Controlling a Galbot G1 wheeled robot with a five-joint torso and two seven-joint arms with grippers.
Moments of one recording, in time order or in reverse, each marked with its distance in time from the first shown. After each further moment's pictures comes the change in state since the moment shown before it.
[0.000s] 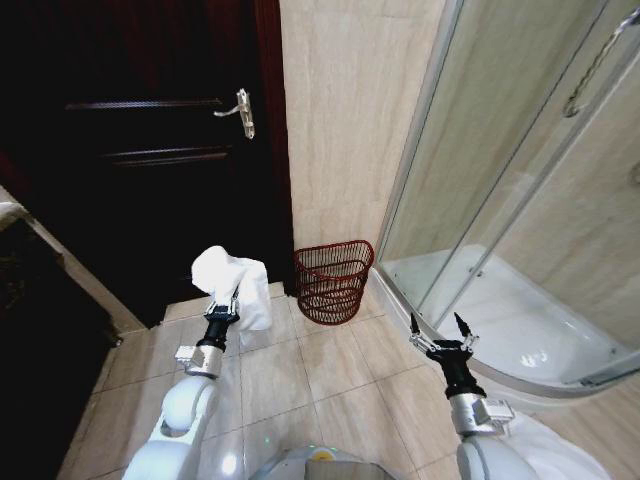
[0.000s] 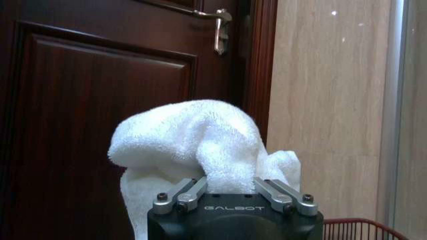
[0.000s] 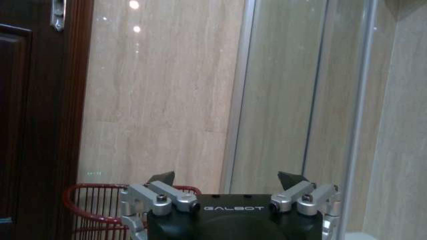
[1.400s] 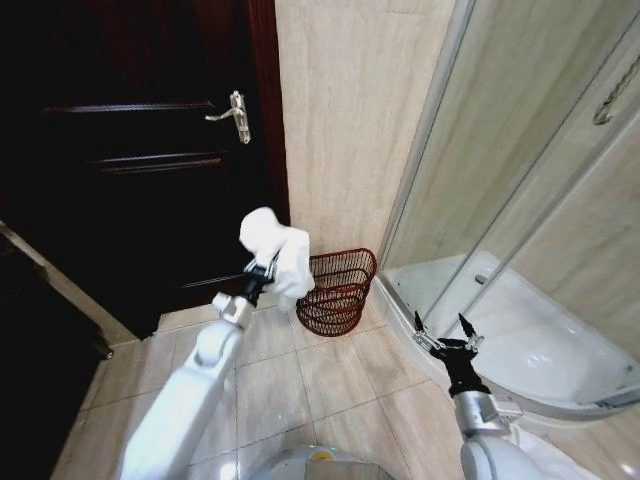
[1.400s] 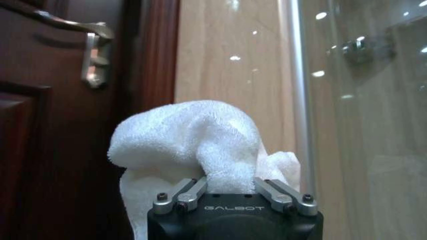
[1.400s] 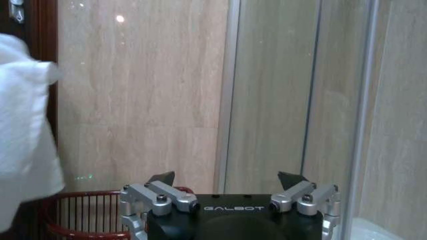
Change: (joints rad) left arm -0.605 0.177 0.338 0.230 -0.149 0.065 0.111; right arm -0.007 0.000 0.014 0.063 0.053 -0.116 0.027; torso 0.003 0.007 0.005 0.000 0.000
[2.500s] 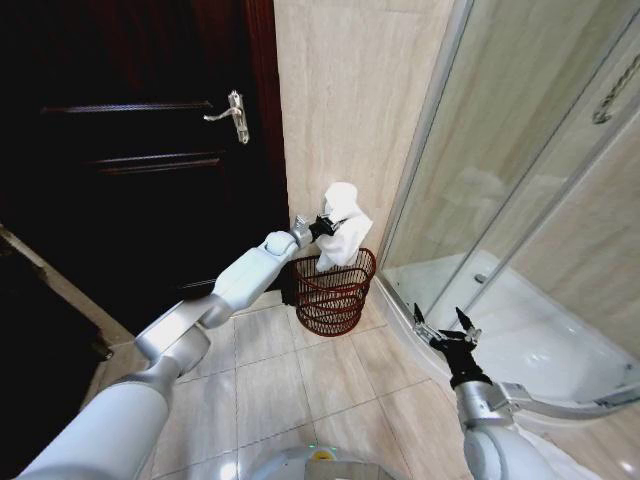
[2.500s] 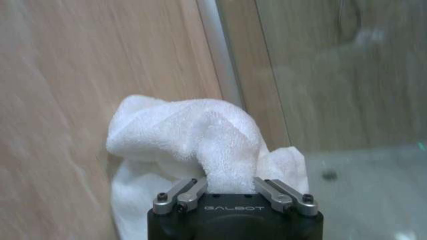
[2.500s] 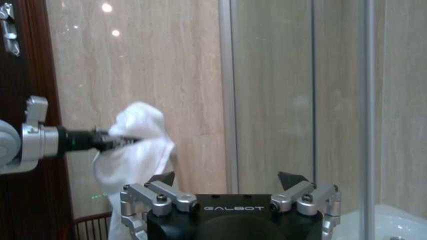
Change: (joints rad) left arm -0.853 -0.215 0.668 0.982 -0.025 0.036 0.299; right arm 0.047 0.000 0.012 0.035 0.126 -0.100 -0.019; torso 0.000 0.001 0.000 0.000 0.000
